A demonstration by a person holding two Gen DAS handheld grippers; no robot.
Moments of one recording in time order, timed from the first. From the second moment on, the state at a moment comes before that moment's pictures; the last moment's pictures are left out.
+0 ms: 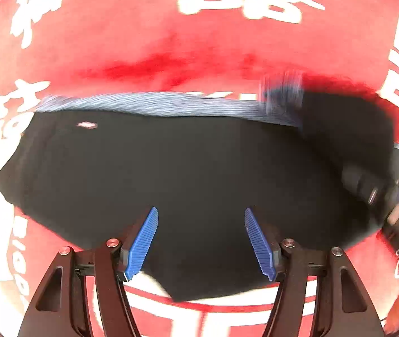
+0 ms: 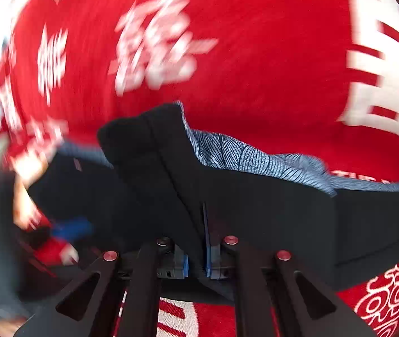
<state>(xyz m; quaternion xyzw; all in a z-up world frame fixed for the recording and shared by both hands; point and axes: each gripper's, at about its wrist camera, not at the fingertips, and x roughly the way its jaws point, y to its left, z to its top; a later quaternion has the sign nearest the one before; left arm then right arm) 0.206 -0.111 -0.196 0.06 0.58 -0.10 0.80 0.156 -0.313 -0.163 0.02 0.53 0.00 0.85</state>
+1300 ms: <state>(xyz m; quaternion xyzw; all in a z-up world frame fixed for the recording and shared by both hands) 0.191 -0.278 -0.216 0.14 0.58 -0.16 0.79 -0.009 -0.632 -0.203 0.58 0.28 -0.21 0.74</state>
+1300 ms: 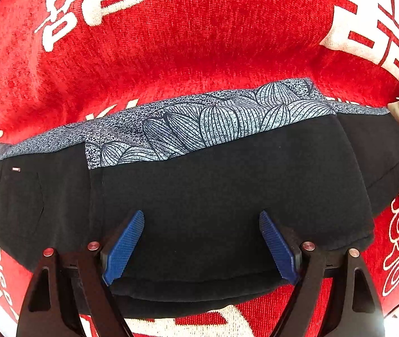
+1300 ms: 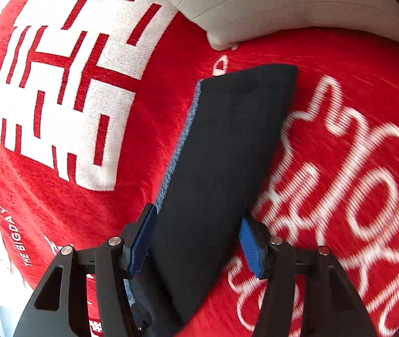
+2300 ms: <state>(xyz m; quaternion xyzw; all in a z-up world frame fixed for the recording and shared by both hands) 0.236 -0.057 -0.178 0.04 0.58 -0.07 0.81 0.105 -0.251 -0.176 -0.18 0.54 -0.06 0.82</state>
